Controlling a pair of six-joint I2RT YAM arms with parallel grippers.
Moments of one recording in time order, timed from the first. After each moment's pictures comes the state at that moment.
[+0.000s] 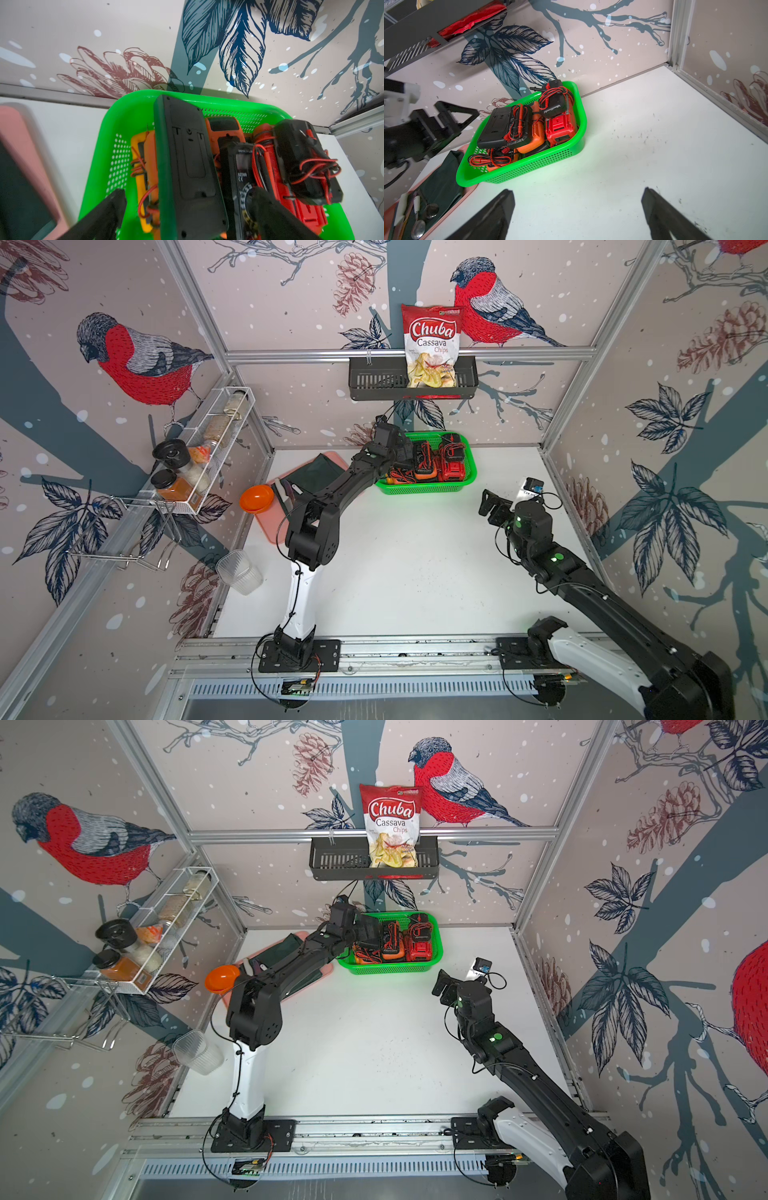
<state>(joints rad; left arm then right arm) -0.46 2.10 1.81 -0.23 -0.18 -0.47 0.50 0.91 0.65 -0.07 0.43 0.47</state>
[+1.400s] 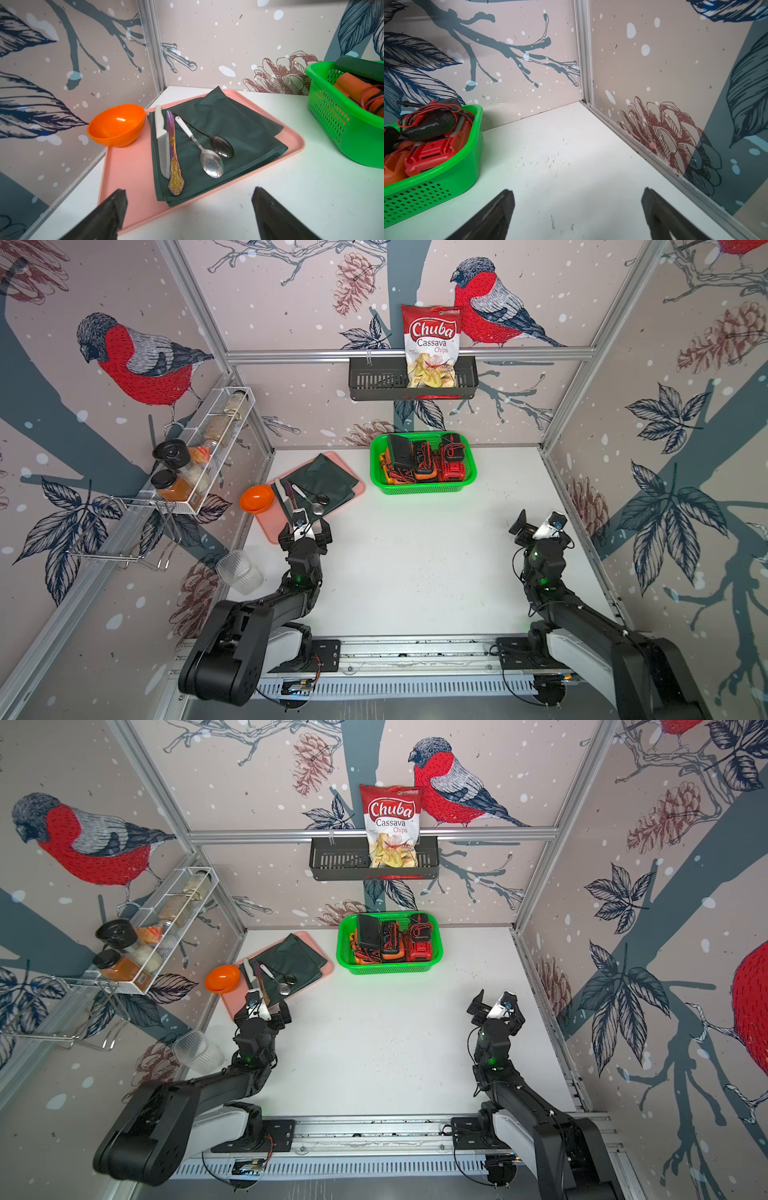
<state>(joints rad) -0.18 1.25 0.14 0.94 -0.46 -0.01 0.16 1.01 0.12 0.79 0.51 0.13</state>
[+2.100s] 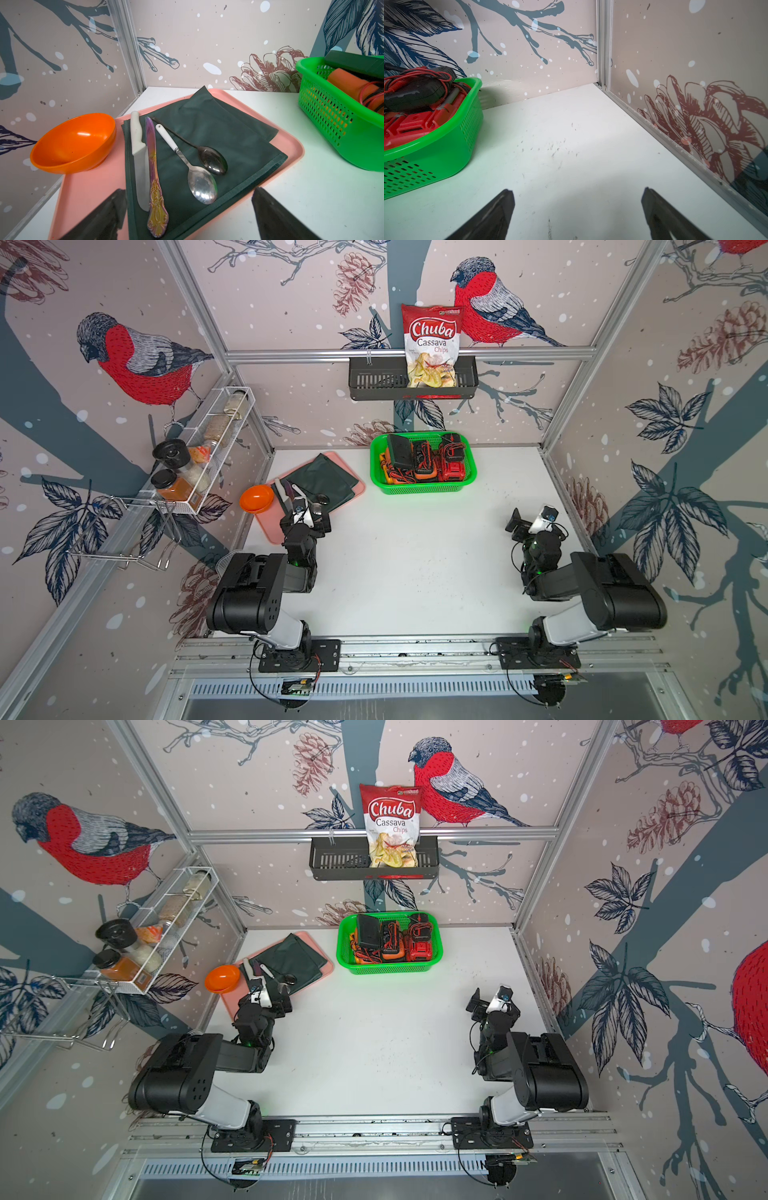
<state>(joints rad) -0.03 1.53 0.25 1.10 -0.18 0.00 0.02 1.52 0.16 1.21 0.22 0.10</state>
